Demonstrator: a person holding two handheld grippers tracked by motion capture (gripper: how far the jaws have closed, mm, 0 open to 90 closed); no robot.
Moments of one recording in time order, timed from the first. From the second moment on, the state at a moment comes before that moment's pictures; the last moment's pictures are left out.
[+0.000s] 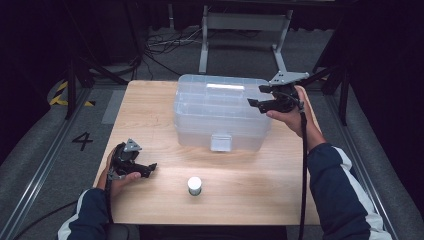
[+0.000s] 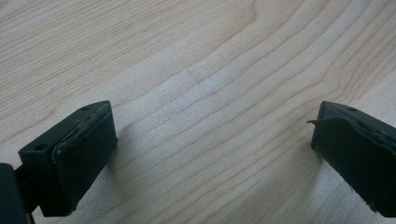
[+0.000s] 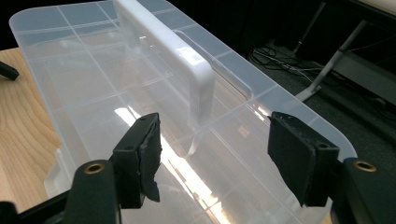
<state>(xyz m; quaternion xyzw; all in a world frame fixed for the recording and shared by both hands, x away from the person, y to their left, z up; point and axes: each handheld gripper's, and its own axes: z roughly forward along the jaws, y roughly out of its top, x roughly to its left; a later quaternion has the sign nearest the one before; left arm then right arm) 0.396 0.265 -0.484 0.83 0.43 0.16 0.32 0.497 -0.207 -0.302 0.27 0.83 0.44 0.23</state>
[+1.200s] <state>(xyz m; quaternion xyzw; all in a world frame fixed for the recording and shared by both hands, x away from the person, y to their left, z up) 0.432 0.235 -0.446 0.83 0.38 0.17 0.37 0.519 -0.156 -0.302 0.28 0.84 0.38 0.26</state>
